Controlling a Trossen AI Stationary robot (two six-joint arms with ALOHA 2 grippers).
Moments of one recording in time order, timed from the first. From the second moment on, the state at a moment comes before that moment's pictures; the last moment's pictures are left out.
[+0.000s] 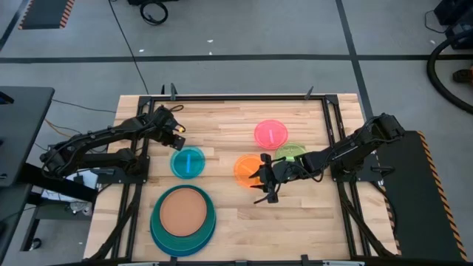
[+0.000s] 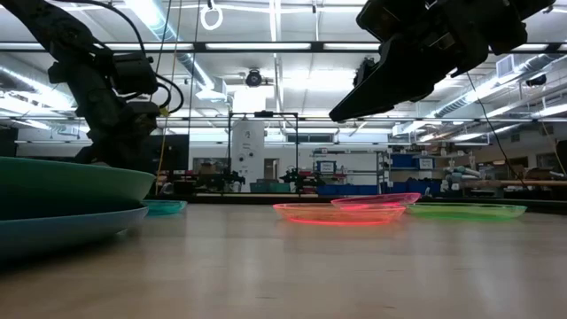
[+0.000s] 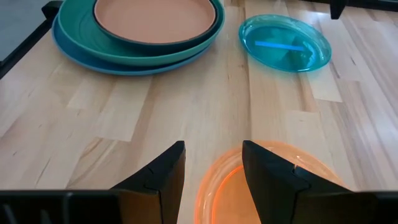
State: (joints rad) left arm 0.72 1.03 0.45 -0.51 0.25 -0.43; right arm 0.27 1.52 0.72 0.23 0.18 0.03
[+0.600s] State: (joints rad) left arm 0.67 1.03 0.45 -0.61 0.14 -0.51; right arm 0.27 1.52 0.72 0.28 0.18 -0.02
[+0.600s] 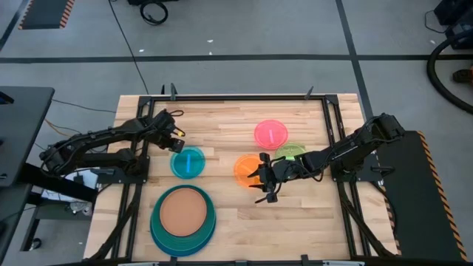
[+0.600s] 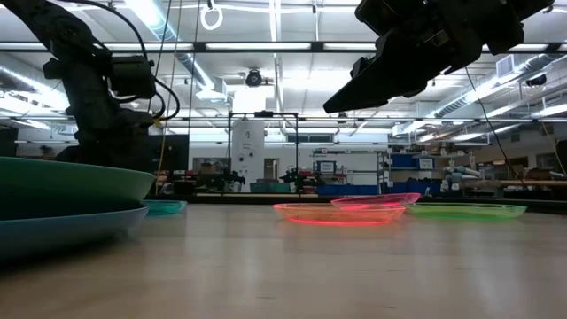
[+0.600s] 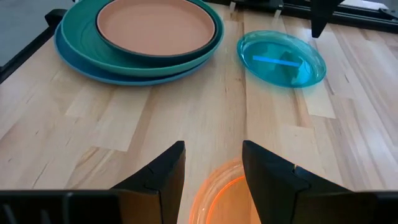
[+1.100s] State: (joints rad) left arm 0.58 1.17 0.45 -0.60 0.13 -0.53; right arm 0.27 1.52 0.72 0.28 0.18 -0.02
